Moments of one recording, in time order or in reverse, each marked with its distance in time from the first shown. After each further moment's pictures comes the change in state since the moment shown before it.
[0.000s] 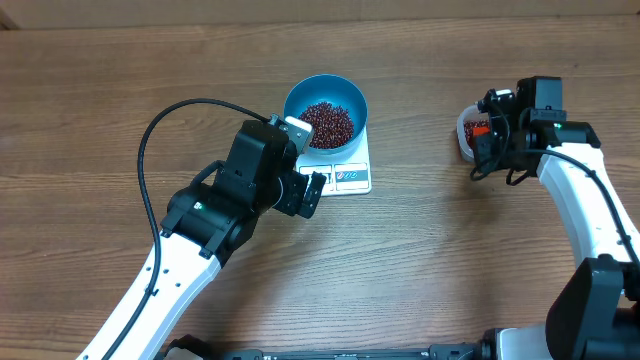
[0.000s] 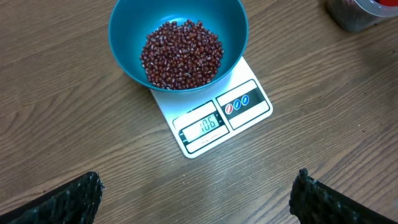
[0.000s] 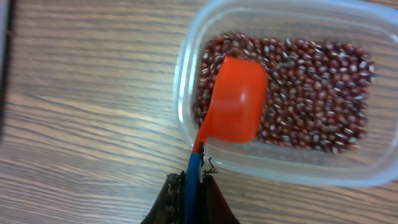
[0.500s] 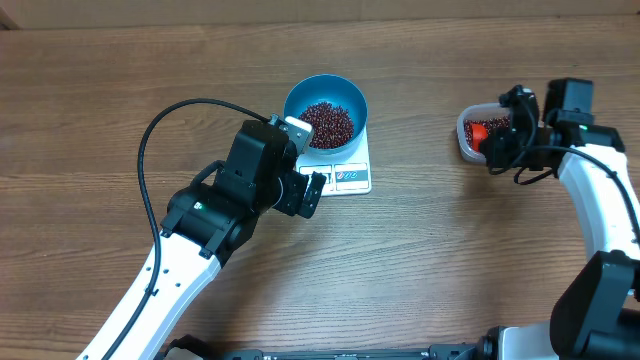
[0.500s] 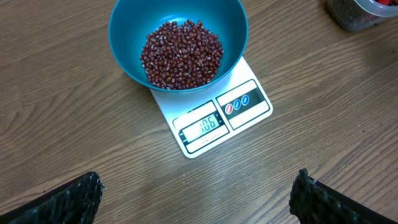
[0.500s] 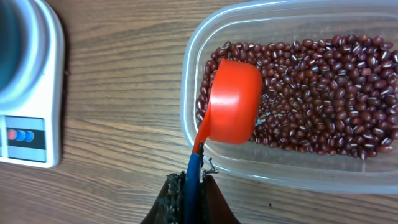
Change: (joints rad) left arm 0.000 0.000 0.000 0.000 0.000 0.000; right arm -0.132 0.009 0.000 0.018 -0.241 0.048
